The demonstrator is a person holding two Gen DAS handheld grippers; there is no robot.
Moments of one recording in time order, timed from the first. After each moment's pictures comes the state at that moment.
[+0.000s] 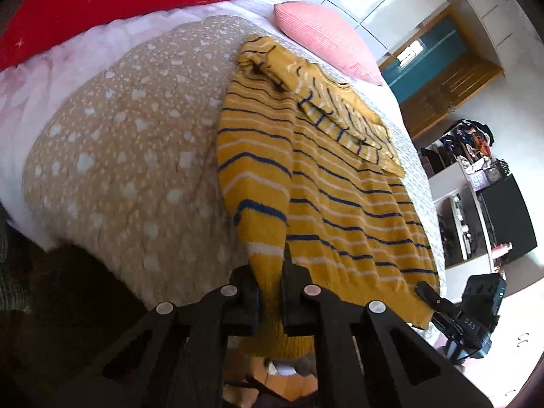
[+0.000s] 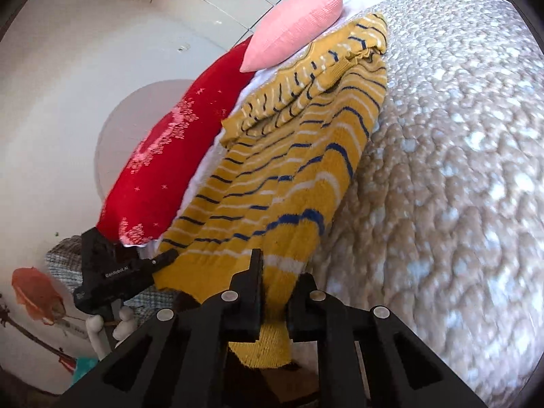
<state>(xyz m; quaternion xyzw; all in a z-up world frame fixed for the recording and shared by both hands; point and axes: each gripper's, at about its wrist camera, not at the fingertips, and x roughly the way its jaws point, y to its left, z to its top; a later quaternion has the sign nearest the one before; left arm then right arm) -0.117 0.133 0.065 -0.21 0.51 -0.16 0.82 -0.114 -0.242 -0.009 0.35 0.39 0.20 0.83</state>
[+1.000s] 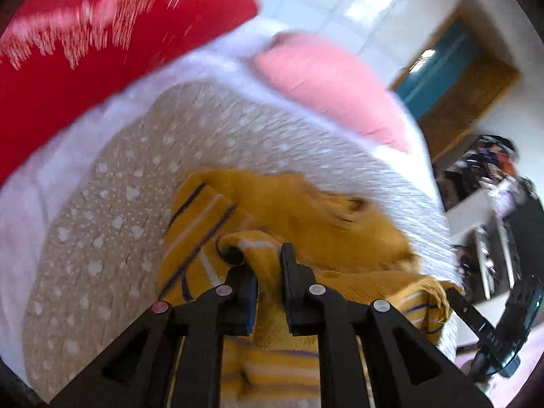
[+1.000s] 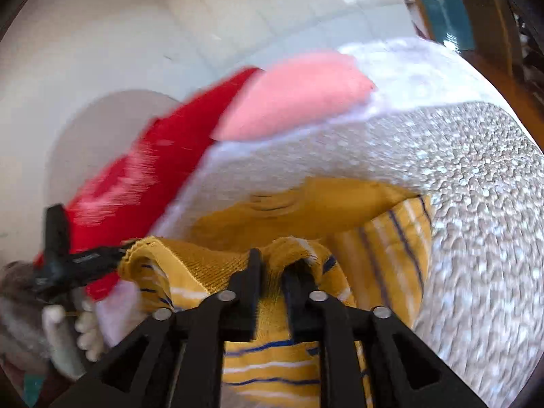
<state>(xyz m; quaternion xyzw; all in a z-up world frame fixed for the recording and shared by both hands) 0.183 0.082 0.113 -0.18 0.50 -0.11 0.84 0.142 -0.282 0.073 0.21 0.41 0.06 0.89</state>
